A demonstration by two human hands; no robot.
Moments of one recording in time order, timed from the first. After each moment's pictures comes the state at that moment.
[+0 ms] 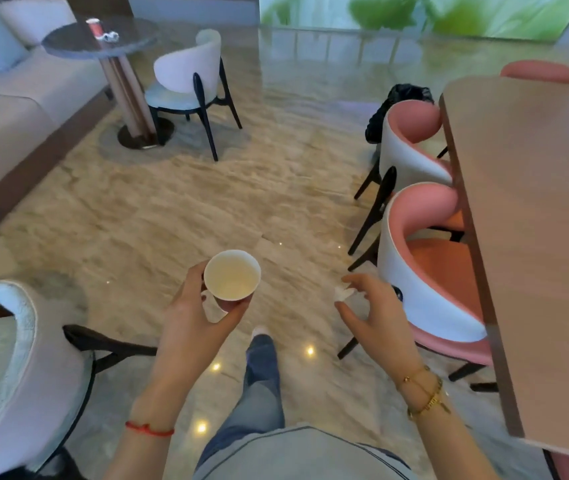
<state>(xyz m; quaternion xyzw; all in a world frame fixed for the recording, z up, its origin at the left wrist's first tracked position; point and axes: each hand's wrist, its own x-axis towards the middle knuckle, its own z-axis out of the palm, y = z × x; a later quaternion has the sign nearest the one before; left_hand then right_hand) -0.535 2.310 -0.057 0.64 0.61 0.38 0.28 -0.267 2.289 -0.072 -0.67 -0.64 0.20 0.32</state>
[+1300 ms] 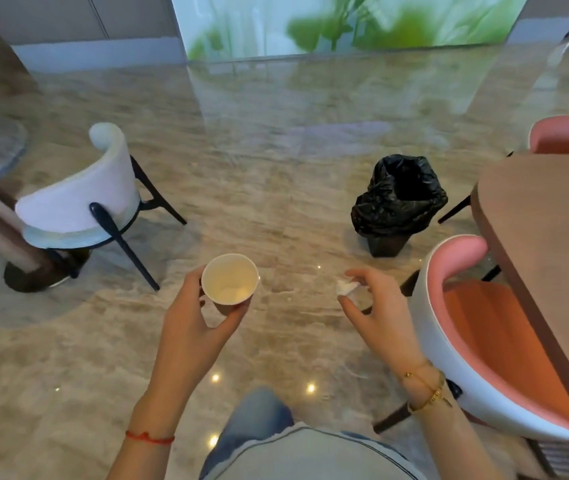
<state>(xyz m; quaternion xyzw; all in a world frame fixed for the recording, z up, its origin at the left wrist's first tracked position) -0.343 3.281 -0.039 0.72 0.51 0.37 0.31 -0.078 3.211 -0.052 -0.73 -0.57 0.15 0.36</state>
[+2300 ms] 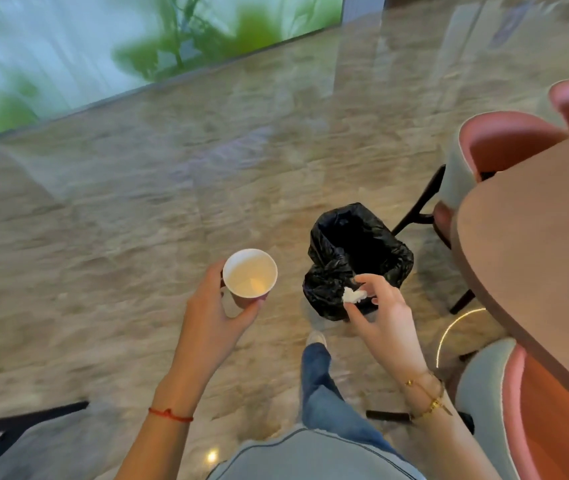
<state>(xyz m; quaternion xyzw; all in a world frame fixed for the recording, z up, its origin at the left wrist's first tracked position) 0.037 3.889 -0.057 0.83 0.31 0.24 0.39 0.211 3.689 -0.091 -0.85 -0.32 0.07 0.40</state>
